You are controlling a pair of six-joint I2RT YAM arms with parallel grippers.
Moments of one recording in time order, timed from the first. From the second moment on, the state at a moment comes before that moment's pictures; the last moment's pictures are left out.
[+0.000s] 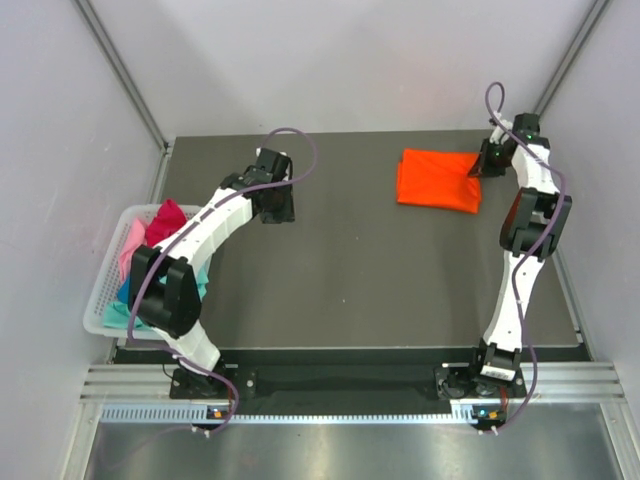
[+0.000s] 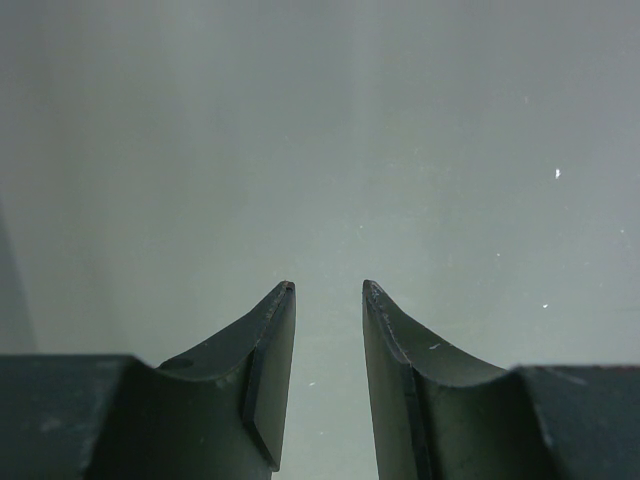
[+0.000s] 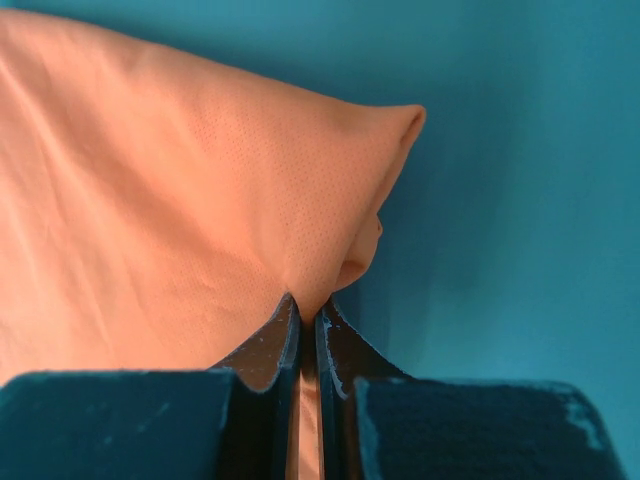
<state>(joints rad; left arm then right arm) -0.42 1.67 1.42 -0.72 -0.09 -0.43 -0.24 2.50 2.25 -0.74 -0.46 -0.07</state>
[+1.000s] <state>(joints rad) -0.42 1.72 1.42 -0.72 -0.09 -0.42 -0.27 2.60 2.43 -0.51 -0.27 -0.17</state>
